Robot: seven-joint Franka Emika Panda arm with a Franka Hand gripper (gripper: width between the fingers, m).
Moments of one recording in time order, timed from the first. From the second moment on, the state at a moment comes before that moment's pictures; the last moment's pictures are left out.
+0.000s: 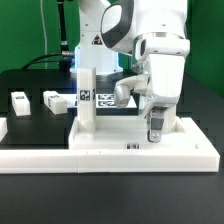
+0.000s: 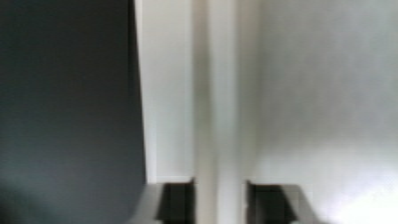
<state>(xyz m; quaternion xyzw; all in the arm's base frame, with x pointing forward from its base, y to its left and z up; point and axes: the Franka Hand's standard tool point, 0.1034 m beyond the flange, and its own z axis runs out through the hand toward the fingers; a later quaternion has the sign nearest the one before) 0.668 0.047 0.036 0.71 0.65 0.14 0.21</state>
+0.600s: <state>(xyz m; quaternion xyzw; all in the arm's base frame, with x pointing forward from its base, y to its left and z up) 0.668 0.047 0.036 0.71 0.65 0.14 0.21</state>
